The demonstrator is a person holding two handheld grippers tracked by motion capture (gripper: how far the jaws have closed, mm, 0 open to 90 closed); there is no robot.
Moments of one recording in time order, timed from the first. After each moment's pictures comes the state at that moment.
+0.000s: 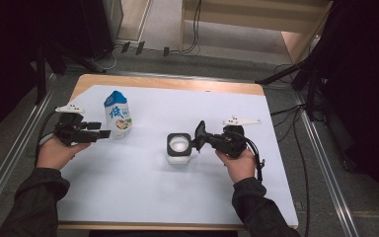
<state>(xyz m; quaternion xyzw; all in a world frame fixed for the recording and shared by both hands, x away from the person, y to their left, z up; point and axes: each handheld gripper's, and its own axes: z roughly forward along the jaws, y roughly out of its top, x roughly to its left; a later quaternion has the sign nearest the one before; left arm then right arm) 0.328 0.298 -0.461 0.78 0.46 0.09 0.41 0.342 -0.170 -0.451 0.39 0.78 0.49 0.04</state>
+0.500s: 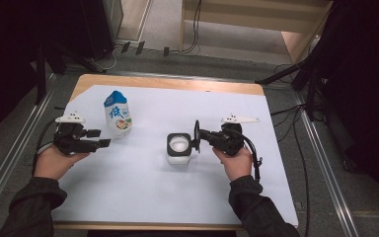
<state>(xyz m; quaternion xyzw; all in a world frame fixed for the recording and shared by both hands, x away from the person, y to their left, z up) 0.306 0.293 -0.462 0.79 0.45 0.09 0.41 0.345 -0.163 -0.447 0.39 0.77 0.51 0.04</state>
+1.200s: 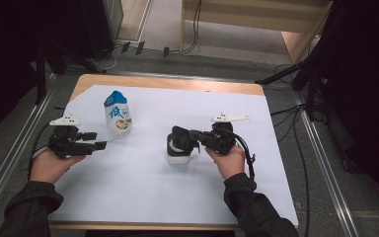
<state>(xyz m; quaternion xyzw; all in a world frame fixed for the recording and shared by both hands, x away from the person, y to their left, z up) 0.298 0.302 -0.467 0.78 0.46 0.09 0.41 0.348 -0.141 -0.451 0.37 0.79 0.49 0.03</state>
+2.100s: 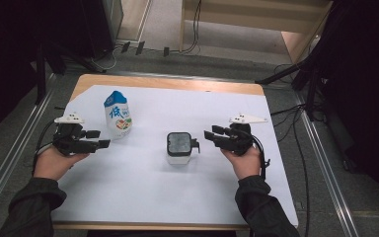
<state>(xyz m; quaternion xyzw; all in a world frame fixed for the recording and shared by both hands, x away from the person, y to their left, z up) 0.309 0.294 -0.467 0.79 0.45 0.09 0.41 0.346 -0.191 -0.445 0.39 0.77 0.49 0.10</state>
